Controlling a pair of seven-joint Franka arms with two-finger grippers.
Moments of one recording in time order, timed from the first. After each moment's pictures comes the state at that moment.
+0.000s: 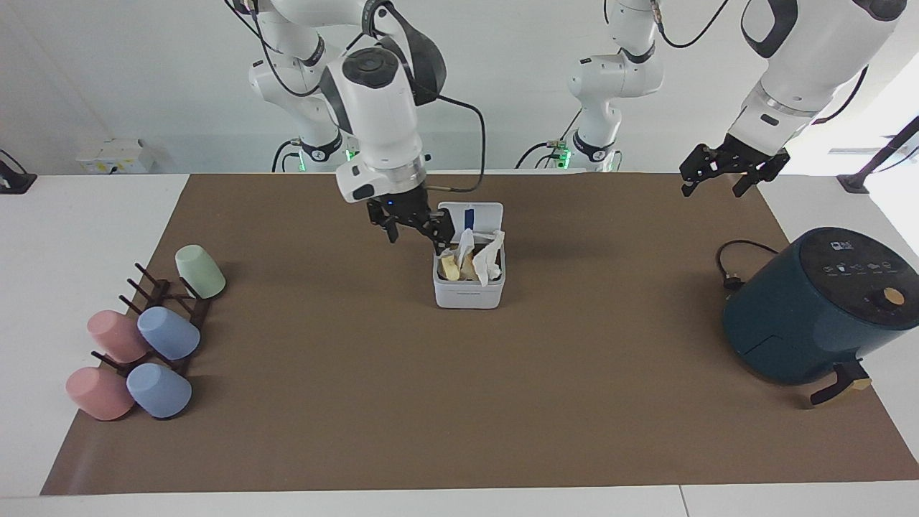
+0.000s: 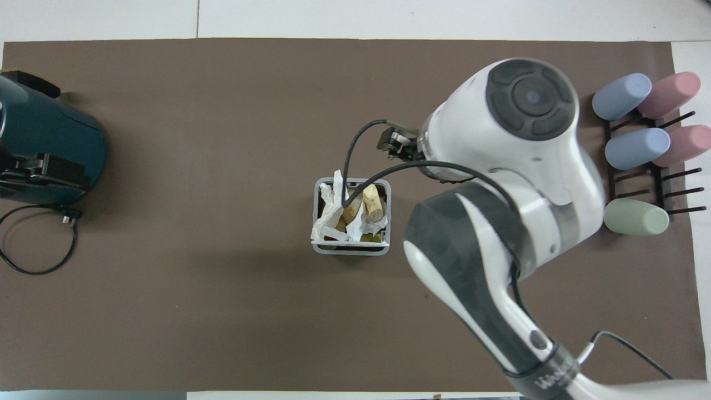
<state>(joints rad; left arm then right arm) -0.01 -0.03 -0.06 -1.61 -0.02 1.52 0.02 0.28 0.20 0.13 -1.56 0.03 1.83 0.80</state>
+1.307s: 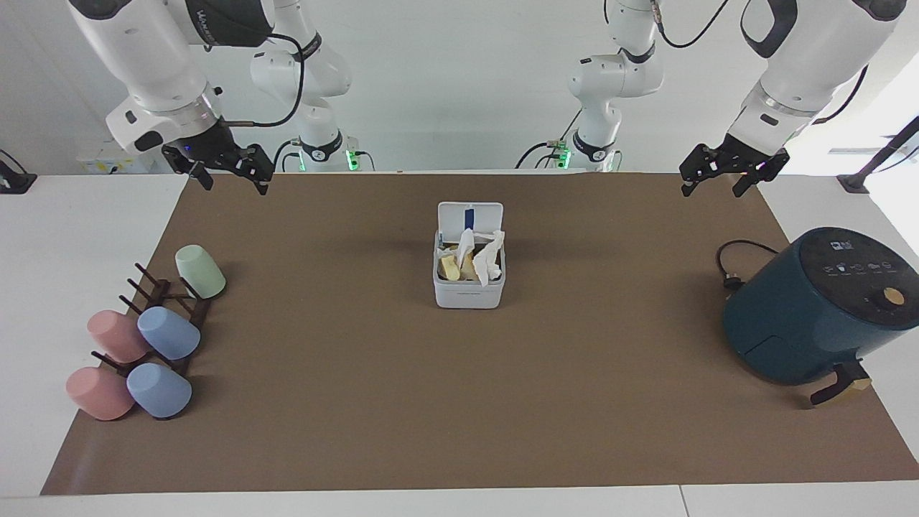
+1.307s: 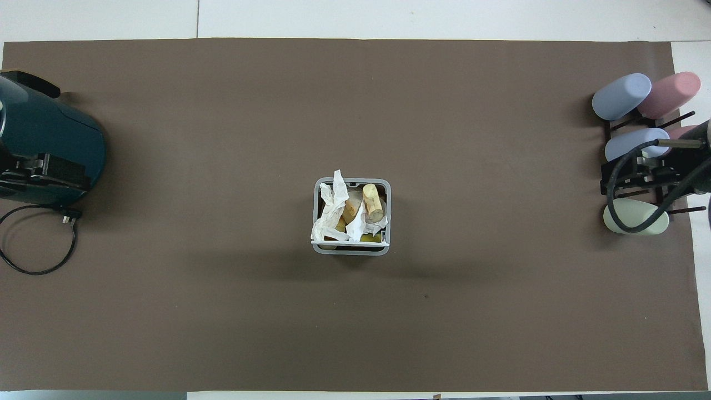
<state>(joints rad) -0.01 -0.03 -0.06 -1.61 -0.02 1.52 0.02 -0.04 -0.01 0.08 -1.59 -0.03 1.43 0.14</state>
